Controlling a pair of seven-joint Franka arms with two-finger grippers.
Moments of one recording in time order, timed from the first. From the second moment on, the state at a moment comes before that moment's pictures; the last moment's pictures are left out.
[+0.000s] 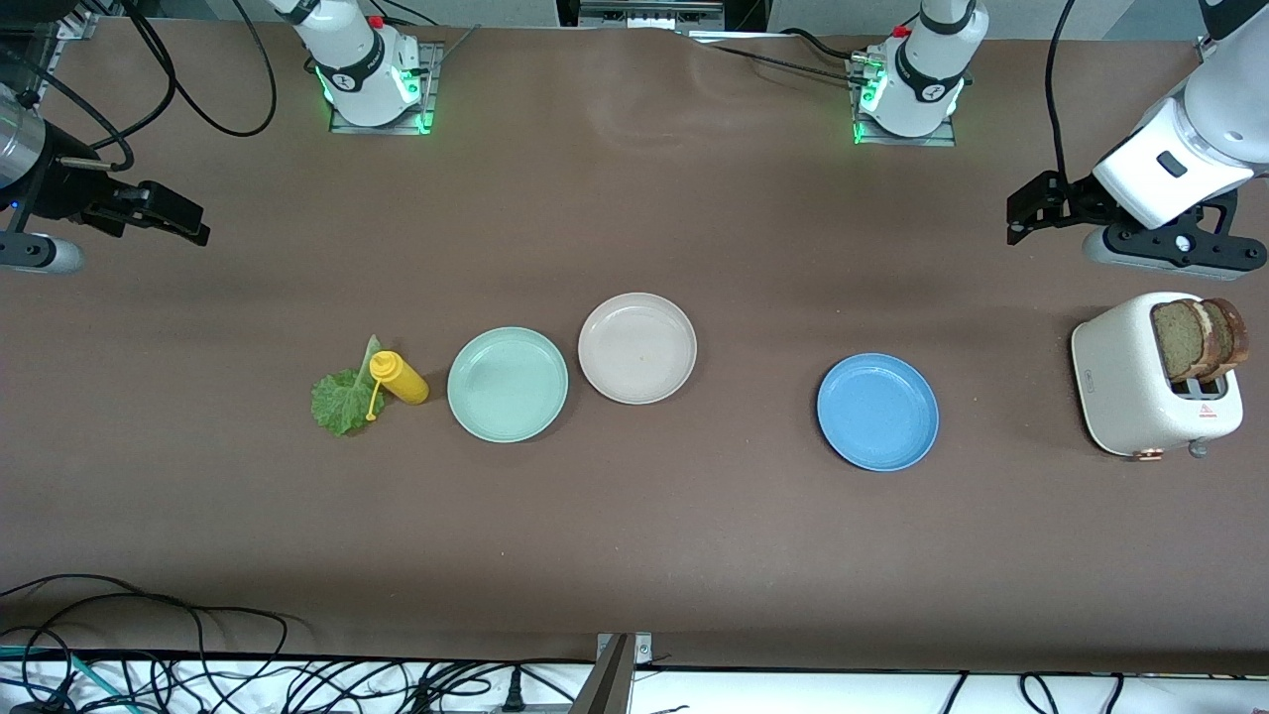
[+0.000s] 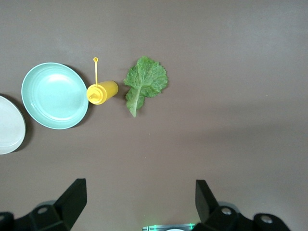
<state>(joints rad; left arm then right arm) -0.04 0.02 -0.09 -1.58 0.00 1.53 0.01 -0.03 0.05 0.09 -1.53 0.00 1.49 0.16</state>
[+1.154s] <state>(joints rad) -0.06 0.03 -0.15 -1.57 -0.01 1.53 0.02 -0.03 0.06 0.09 -1.53 0.00 1.47 0.16</state>
